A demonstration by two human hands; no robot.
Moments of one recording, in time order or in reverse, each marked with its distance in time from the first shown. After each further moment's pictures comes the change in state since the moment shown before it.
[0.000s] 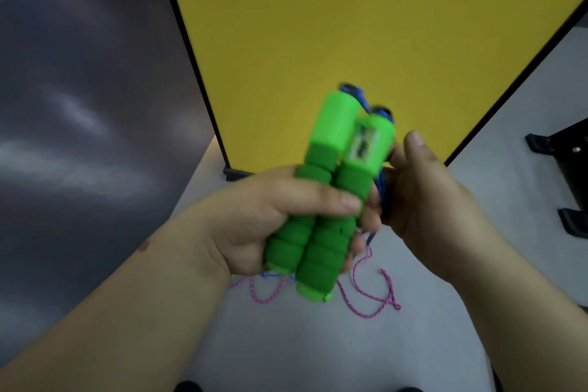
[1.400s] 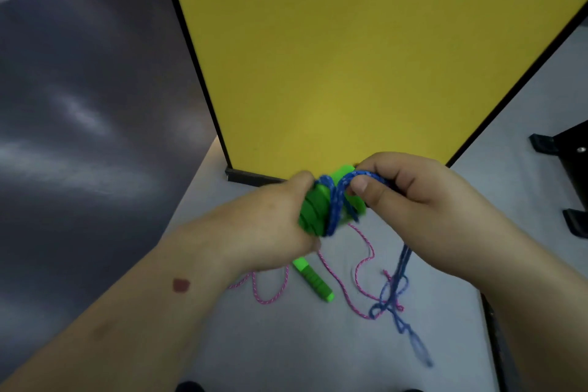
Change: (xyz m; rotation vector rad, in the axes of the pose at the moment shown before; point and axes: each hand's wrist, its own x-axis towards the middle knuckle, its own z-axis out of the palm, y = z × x) left_hand 0.007 -0.013 -0.016 1.418 0.514 -0.127; right_hand -0.011 -0.020 0.004 -0.766 -0.055 -0.152
